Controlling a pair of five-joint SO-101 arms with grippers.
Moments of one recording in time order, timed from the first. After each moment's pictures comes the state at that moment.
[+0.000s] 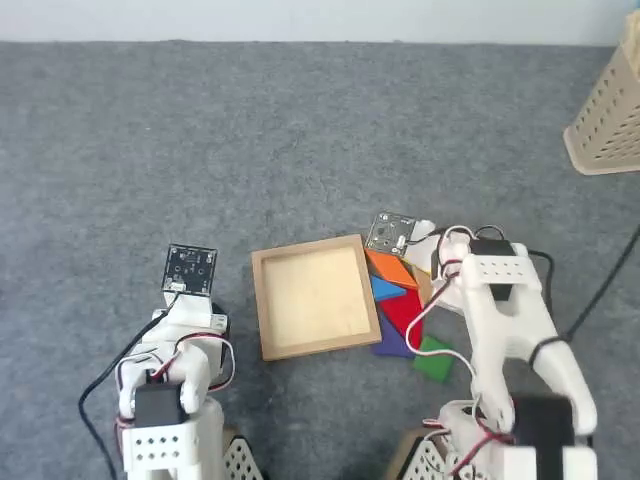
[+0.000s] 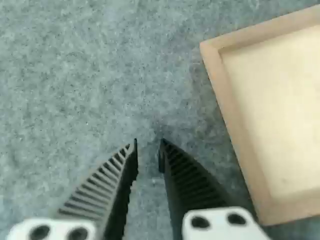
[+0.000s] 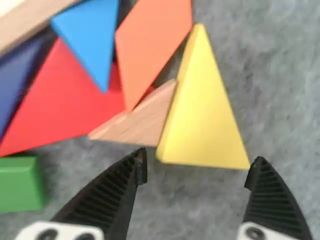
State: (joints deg) left arm -11.0 -103.4 97.1 72.6 -6.1; right arm -4.3 -13.7 49.8 47.4 69.0
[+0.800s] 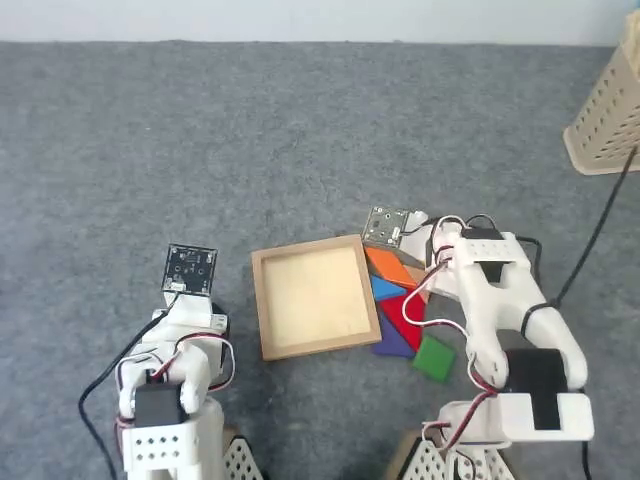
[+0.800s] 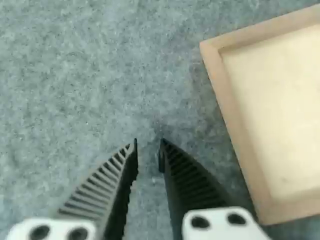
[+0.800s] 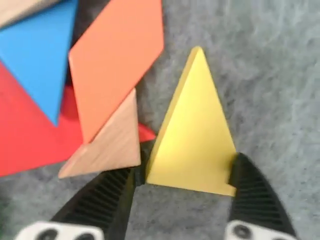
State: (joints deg) left arm -11.0 -103.4 97.1 72.6 -6.1; right arm -4.5 -0.5 44.1 39.2 70.5
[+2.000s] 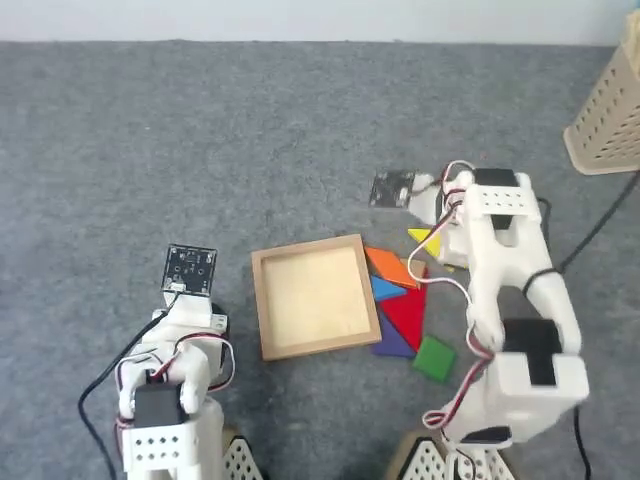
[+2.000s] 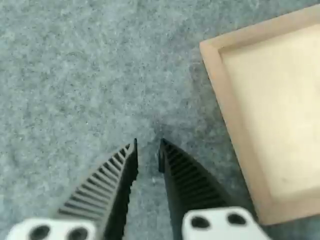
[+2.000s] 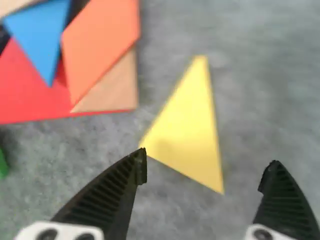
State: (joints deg) left arm -11.0 -103.4 97.1 72.6 -6.1; right arm -3.1 9.7 17.3 66.4 78.1
